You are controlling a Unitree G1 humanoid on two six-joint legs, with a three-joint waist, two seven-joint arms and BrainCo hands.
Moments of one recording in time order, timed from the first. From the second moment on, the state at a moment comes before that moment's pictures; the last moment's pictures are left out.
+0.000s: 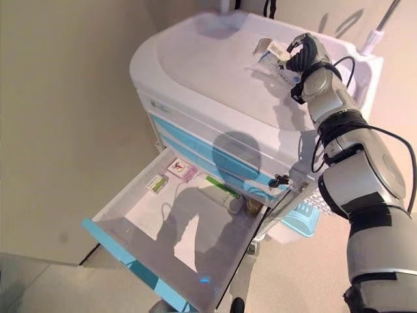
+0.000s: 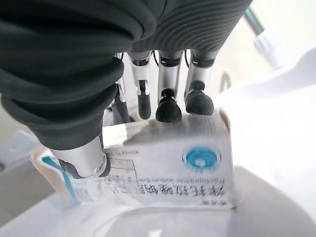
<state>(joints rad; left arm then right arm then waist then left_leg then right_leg) 0.11 0.32 -0.18 1.27 -0.38 0.01 0.02 -1.49 -0.65 0.70 1.20 0.04 0.06 -0.16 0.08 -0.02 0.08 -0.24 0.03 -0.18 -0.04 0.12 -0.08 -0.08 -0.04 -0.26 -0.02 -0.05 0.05</state>
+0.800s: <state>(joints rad) 0.08 0.33 -0.18 1.27 -0.39 0.01 -0.01 -1.57 -0.71 0.84 1.23 0.04 0.07 -0.08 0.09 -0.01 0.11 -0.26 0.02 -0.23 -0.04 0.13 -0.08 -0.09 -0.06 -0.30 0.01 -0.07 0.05</state>
